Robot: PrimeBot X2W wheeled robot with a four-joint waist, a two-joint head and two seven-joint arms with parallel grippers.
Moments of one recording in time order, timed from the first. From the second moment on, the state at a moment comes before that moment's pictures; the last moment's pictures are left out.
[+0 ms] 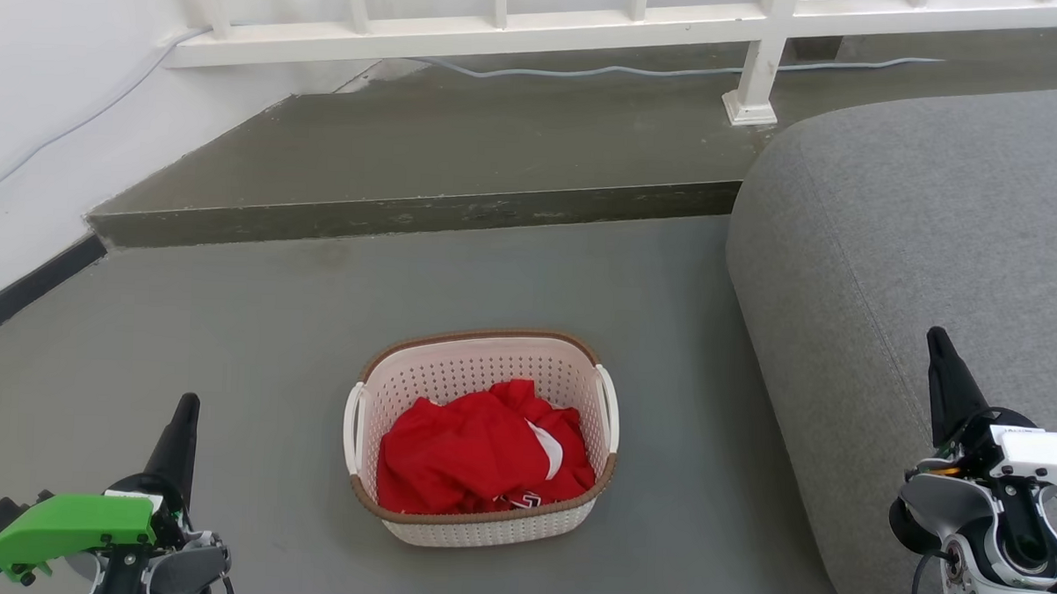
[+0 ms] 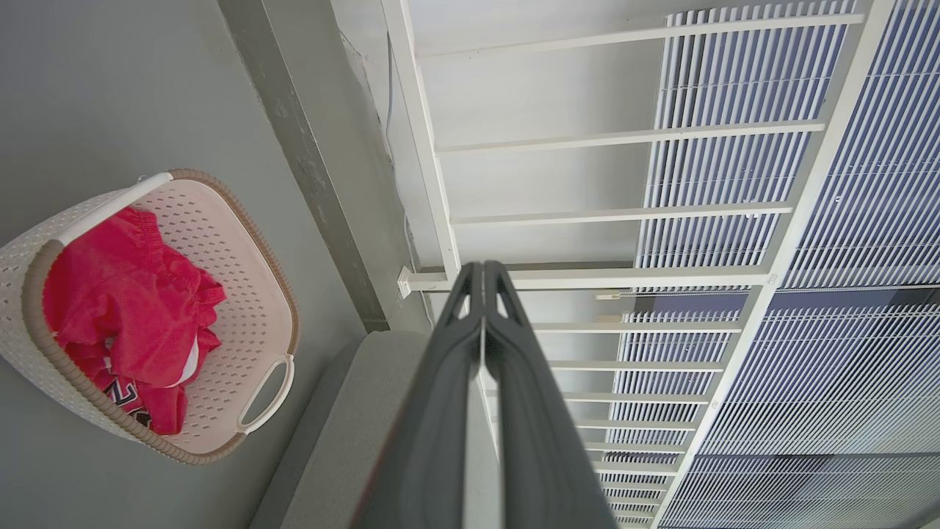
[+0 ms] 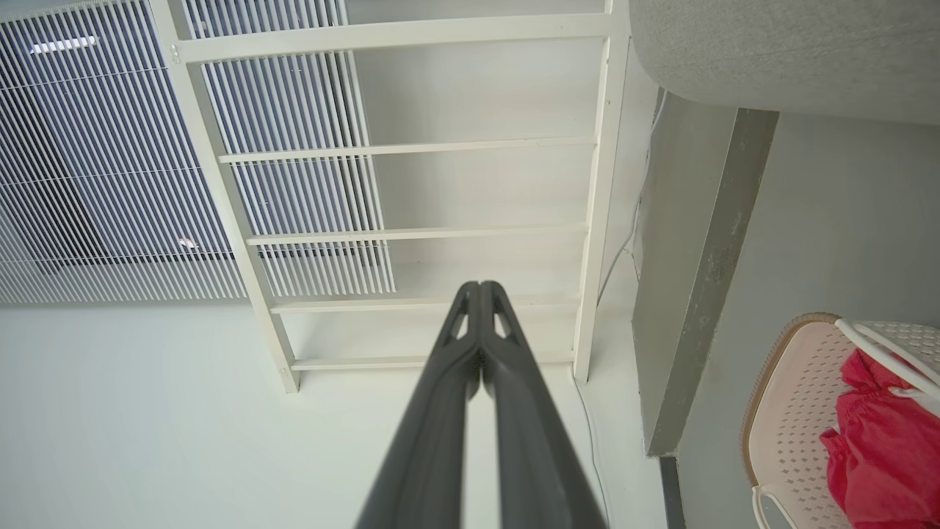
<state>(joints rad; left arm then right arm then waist) -0.06 0.04 0.08 0.28 -1.60 -0.12 0.11 -0.09 -0.06 -0.10 0.28 1.64 0.12 0.08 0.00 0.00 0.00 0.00</state>
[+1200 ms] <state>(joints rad) -0.06 0.04 0.08 0.28 -1.60 -0.12 0.11 -0.09 -0.06 -0.10 0.28 1.64 0.12 0.08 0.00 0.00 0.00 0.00</state>
